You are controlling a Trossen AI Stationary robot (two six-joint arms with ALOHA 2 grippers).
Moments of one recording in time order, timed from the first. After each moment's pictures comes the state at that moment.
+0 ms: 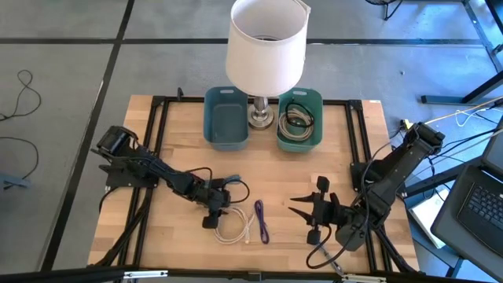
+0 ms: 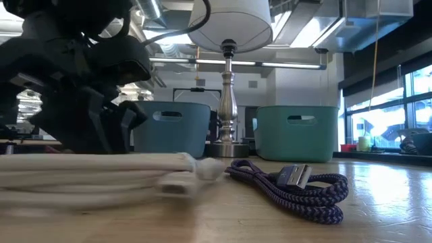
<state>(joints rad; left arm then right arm) -0.39 1.69 0.67 0.09 -0.07 -0.32 0.85 1.42 1.15 -0.43 0.99 0.44</state>
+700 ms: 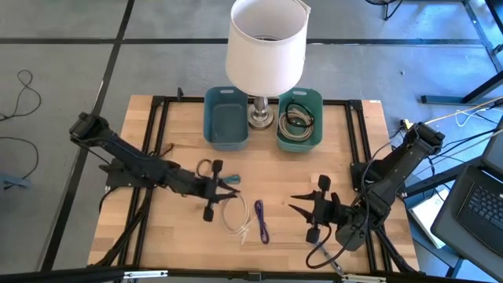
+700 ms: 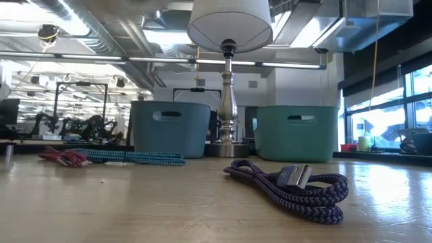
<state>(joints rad) -0.43 1.28 0.67 0.41 -0.36 0.15 0.85 1.42 1.15 -0.43 1.04 0.41</state>
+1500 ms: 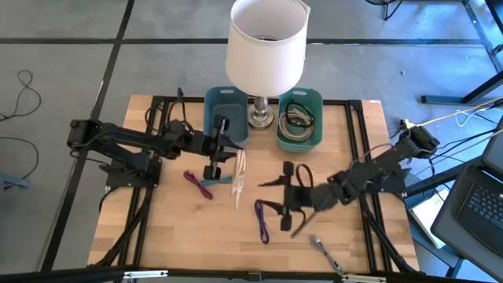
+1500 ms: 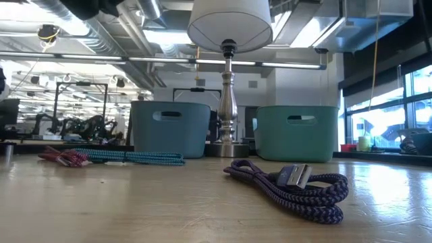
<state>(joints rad) 0.05 1.27 0.70 1.01 0.30 0.22 0.55 1.50 1.15 0.11 0.61 -0.11</state>
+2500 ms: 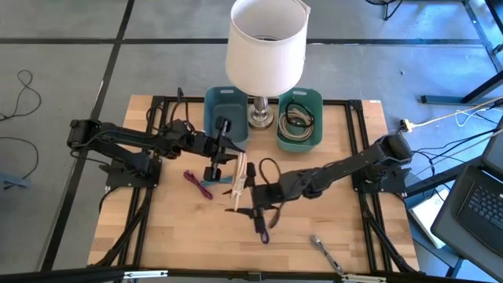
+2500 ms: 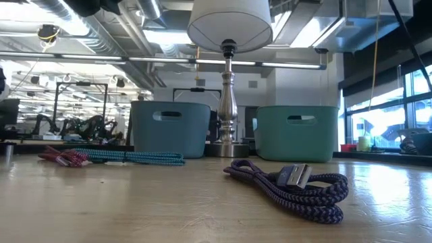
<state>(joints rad) 0.05 1.27 0.72 0.95 0.32 0.22 0.38 1.78 1.35 0.44 0.16 -0.19</state>
